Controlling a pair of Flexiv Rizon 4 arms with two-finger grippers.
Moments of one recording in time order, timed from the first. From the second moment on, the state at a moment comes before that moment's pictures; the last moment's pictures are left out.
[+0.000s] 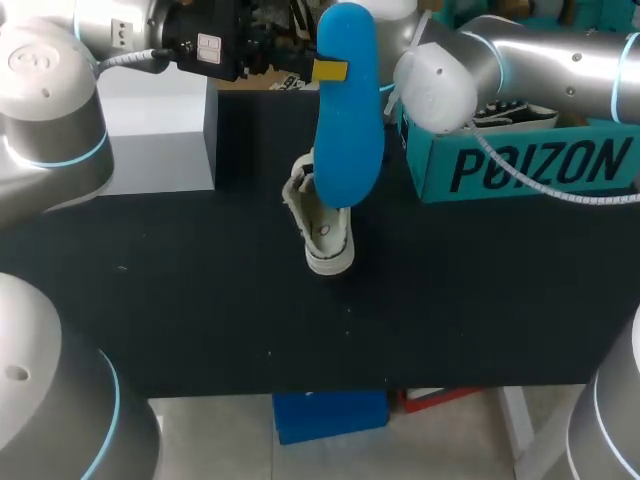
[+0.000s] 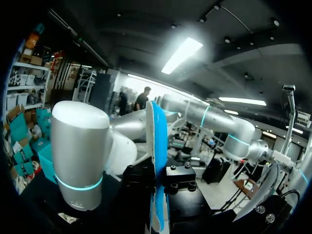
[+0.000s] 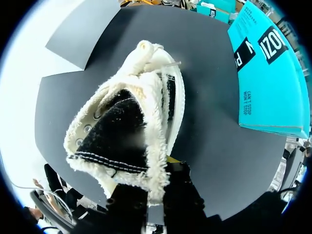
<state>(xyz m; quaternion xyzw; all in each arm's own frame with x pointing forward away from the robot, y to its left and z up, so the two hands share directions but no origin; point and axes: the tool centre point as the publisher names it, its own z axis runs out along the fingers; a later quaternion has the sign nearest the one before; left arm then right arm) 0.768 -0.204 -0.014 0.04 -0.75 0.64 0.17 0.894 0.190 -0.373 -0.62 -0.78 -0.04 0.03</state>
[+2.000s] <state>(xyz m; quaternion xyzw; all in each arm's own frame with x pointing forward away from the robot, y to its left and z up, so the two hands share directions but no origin) 0.768 -0.204 -0.014 0.04 -0.75 0.64 0.17 0.857 0.142 -0.289 -0.57 -0.73 -0.32 0.21</state>
